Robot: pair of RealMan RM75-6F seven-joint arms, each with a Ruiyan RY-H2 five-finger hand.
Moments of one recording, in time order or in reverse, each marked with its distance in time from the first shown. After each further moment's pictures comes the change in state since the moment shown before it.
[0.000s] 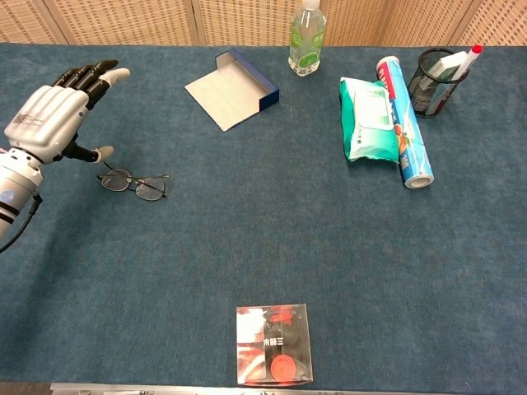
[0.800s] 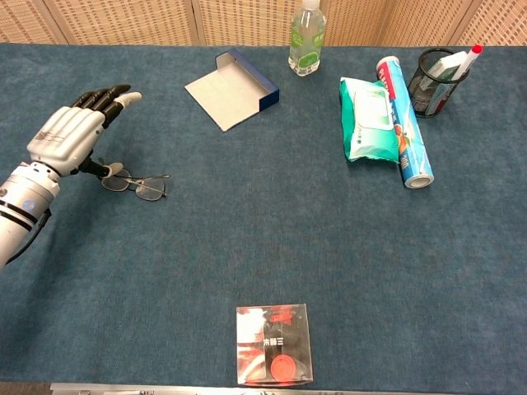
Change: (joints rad) left arm -0.008 -0.104 0.013 0.179 -0.003 -0.068 -0.074; right arm 0.000 0.003 0.003 0.001 0.008 -0.002 0.009
